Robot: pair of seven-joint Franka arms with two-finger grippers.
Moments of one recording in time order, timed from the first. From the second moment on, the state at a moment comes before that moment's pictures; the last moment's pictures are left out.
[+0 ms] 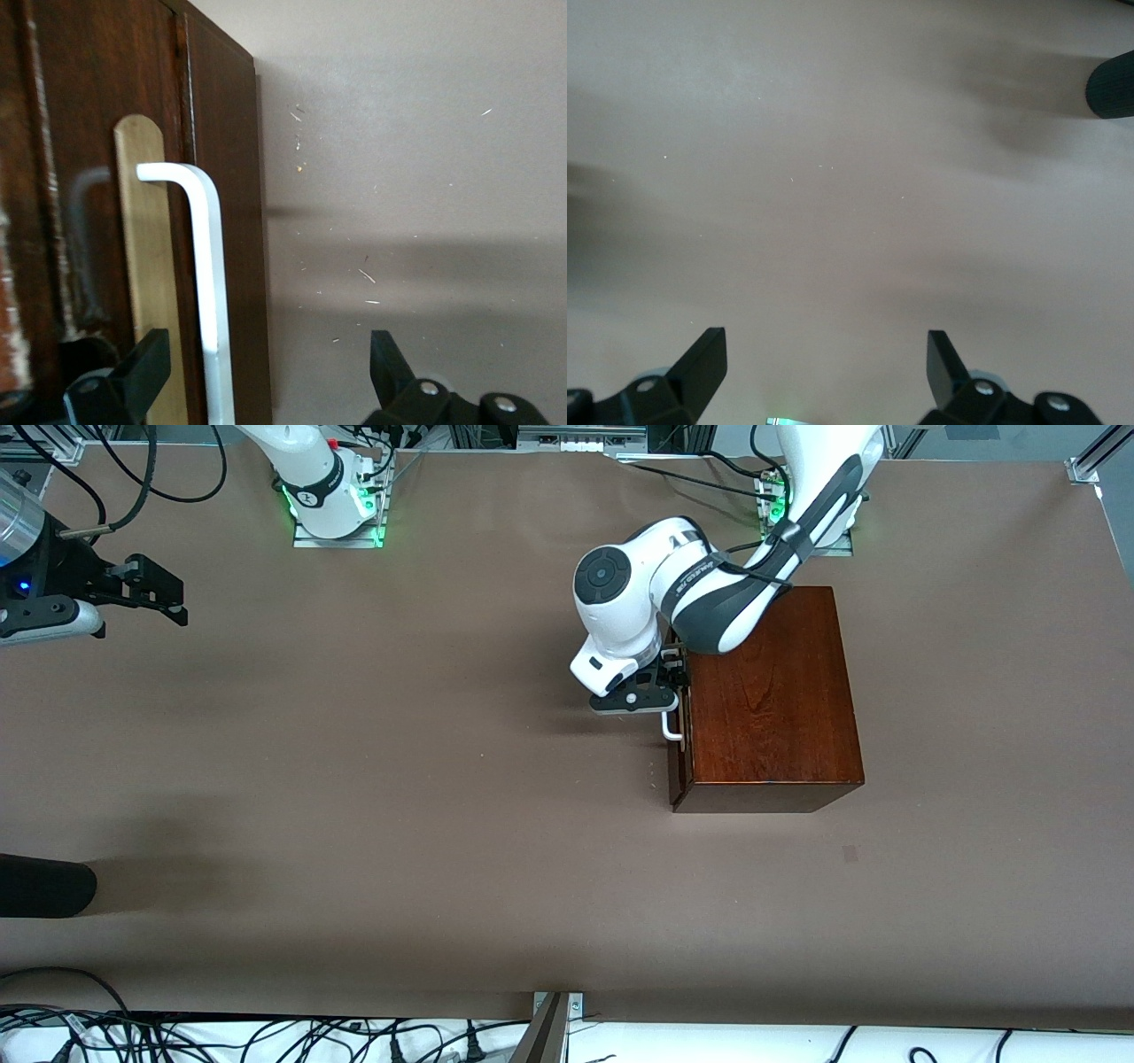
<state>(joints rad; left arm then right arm) -0.31 0.54 -0.52 -1.68 0.45 1.89 -0.98 0.11 0.00 -0.03 -1.56 -0.02 1.52 -0.10</state>
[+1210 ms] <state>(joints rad) -0.41 0.64 -0.52 -1.59 0.55 1.92 -1.17 0.11 0.00 -0.03 -1.56 -0.02 1.52 -0.10</state>
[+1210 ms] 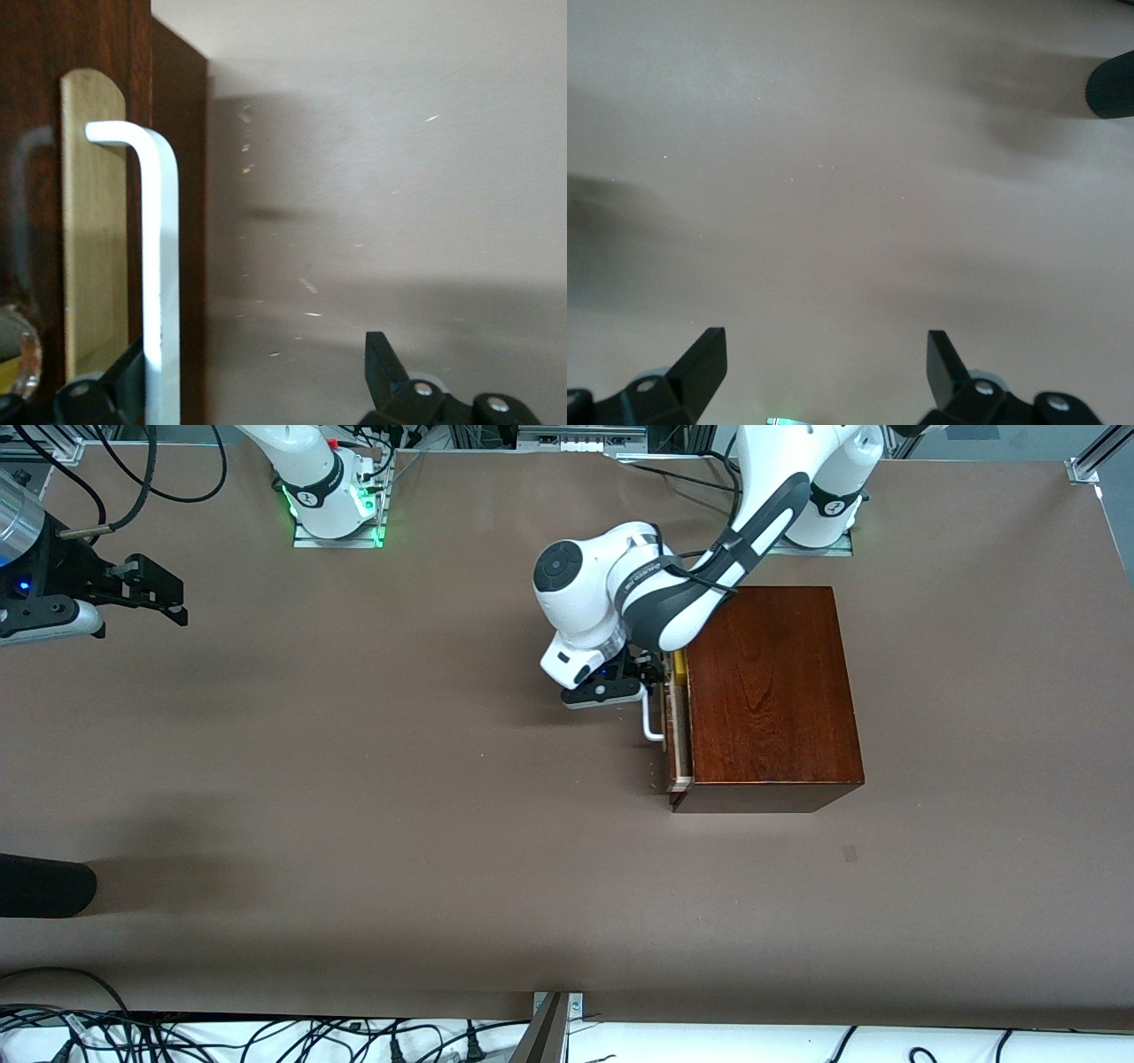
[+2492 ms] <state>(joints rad) -0.42 0.59 -0.53 -1.40 0.39 1.83 -1.16 0.11 0.00 -0.03 -1.56 -0.02 1.52 -0.10</state>
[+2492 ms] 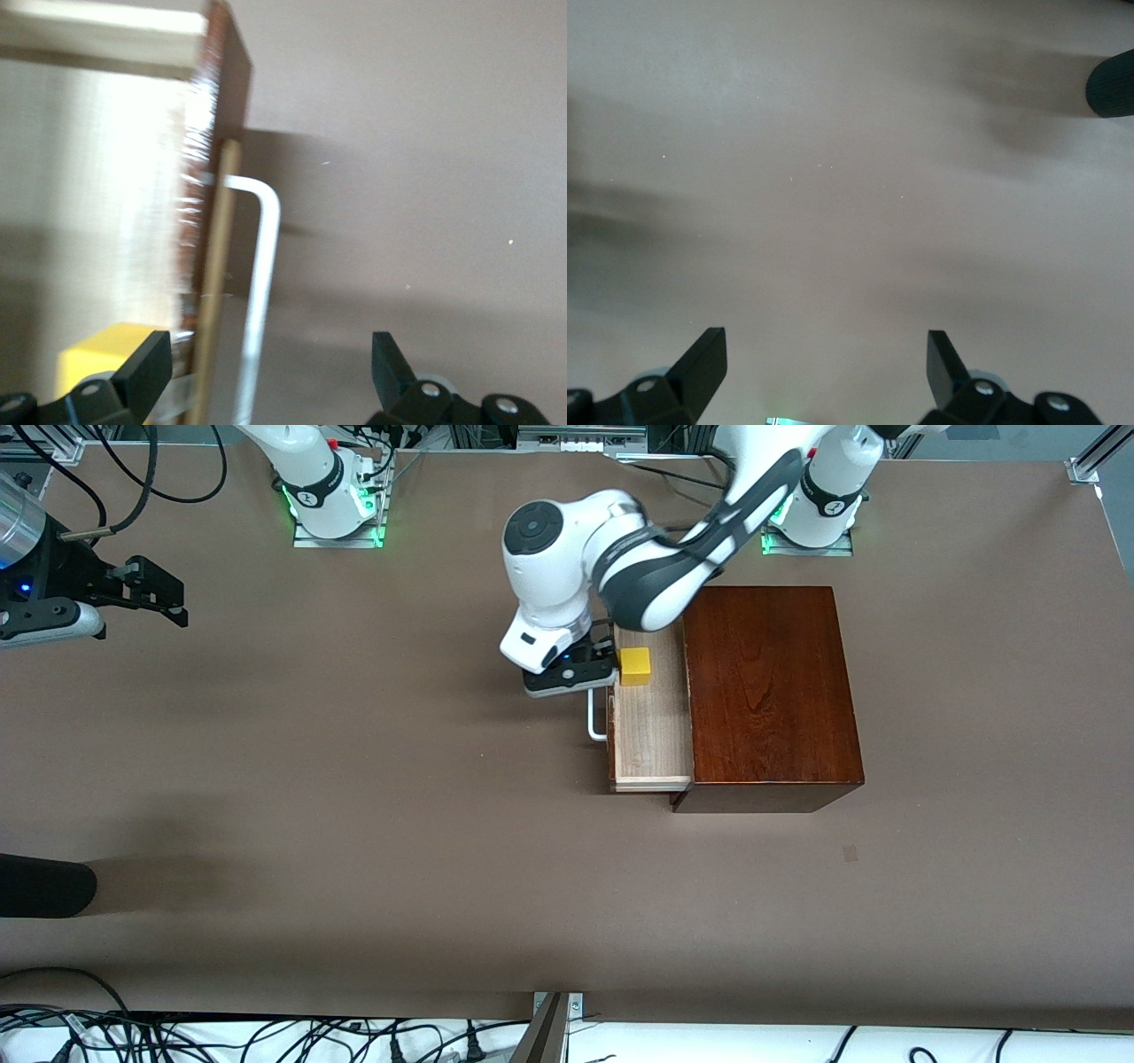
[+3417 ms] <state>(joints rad) 0.27 0.27 -0.52 -1.39 0.16 1.51 -0.18 0.14 0.01 0.04 -1.56 -0.01 1.44 -0.25</state>
